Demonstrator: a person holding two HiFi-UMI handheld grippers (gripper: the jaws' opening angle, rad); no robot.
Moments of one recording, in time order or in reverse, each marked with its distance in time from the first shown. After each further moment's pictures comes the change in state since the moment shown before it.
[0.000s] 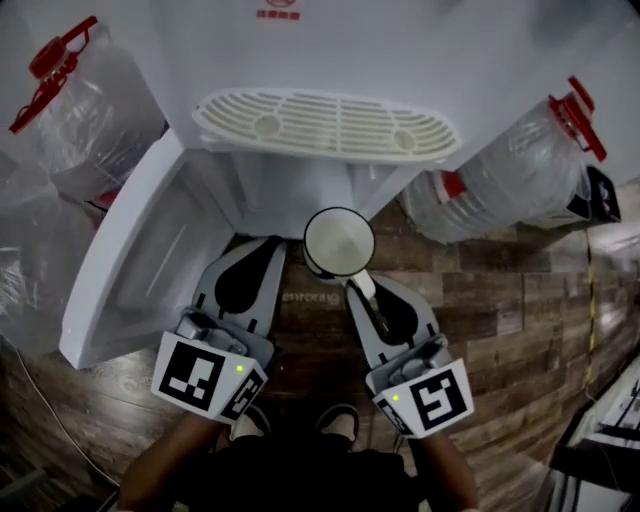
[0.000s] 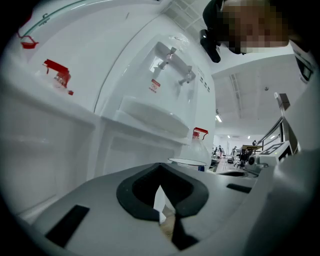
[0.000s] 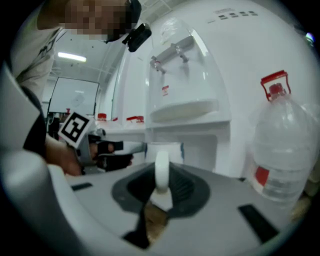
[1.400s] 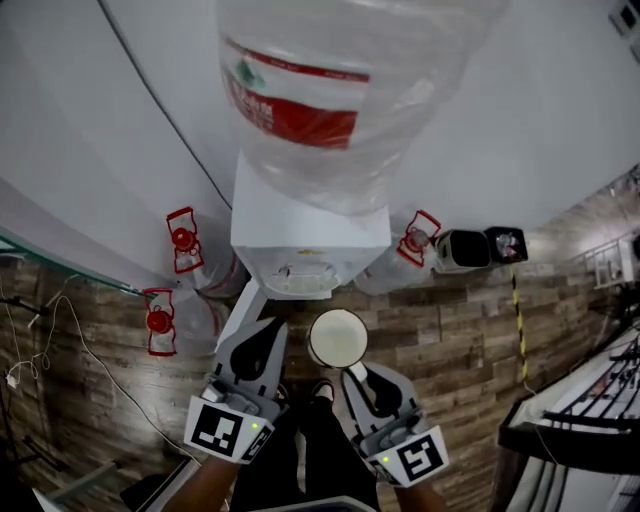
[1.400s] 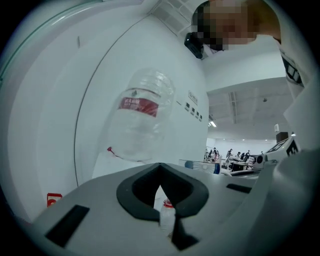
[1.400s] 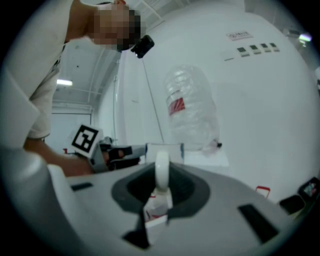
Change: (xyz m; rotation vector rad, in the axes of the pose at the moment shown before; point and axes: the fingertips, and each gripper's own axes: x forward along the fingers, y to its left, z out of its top) left arm -0.070 -0.174 0.551 0.044 0.025 -0.043; right arm -0.160 0.073 0.563 0.139 -0.053 -0.026
